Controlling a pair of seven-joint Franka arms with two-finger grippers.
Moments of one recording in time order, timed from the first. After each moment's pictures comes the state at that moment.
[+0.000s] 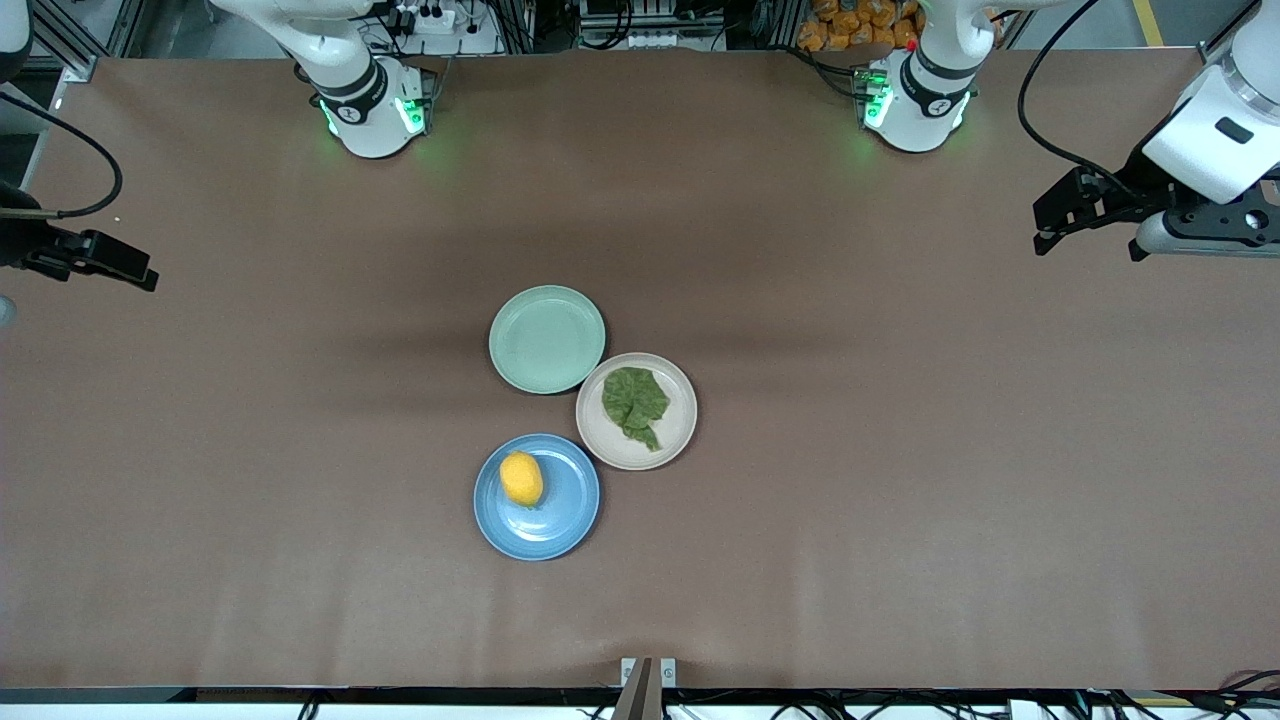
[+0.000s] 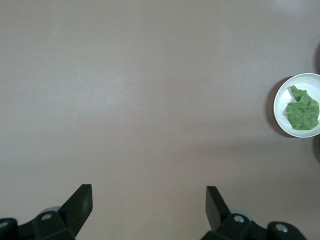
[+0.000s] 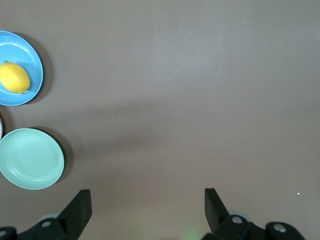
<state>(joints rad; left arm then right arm) -0.06 -0.04 -0.10 -1.57 -0.01 1.60 -0.09 -0.07 0.08 0.04 -1.47 -0.02 1.46 0.09</state>
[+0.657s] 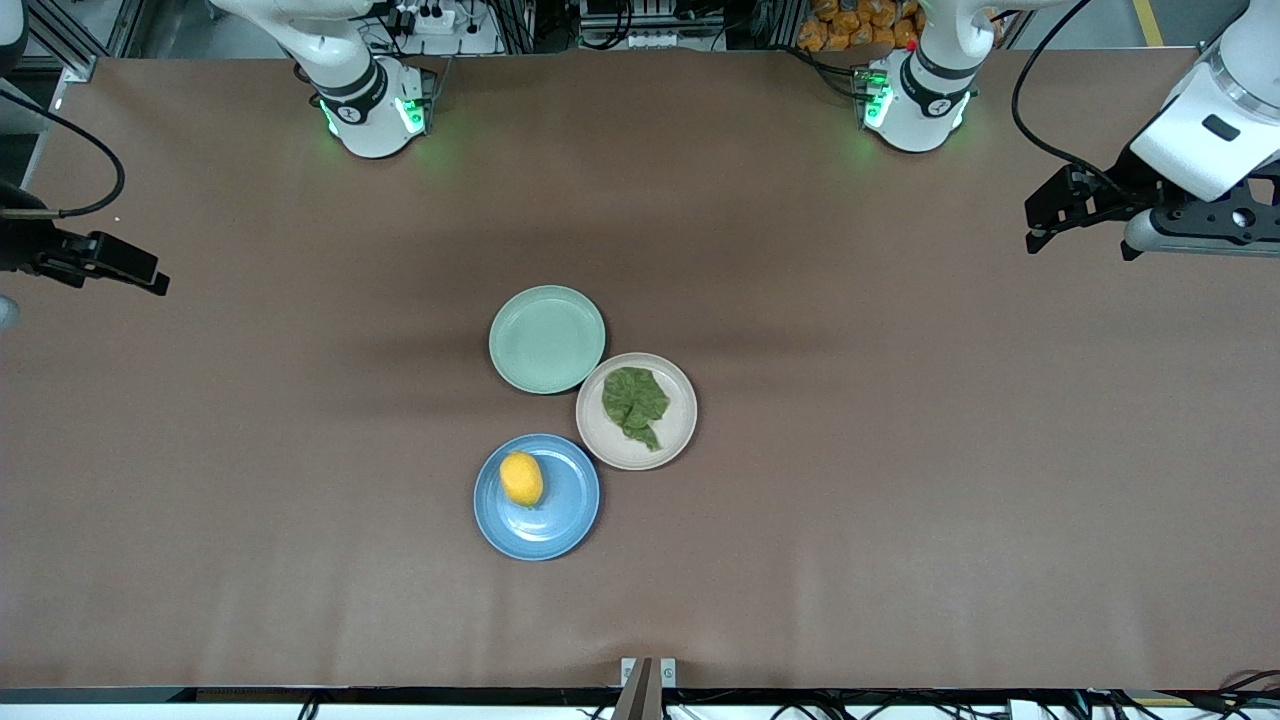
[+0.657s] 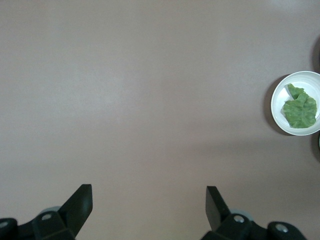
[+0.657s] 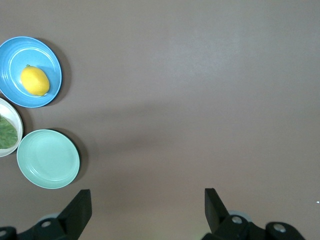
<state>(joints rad) -0.06 -0.04 -0.12 -1.57 -0.01 1.60 -0.09 -0.07 0.09 0.04 -1.47 0.03 1.48 0.09</state>
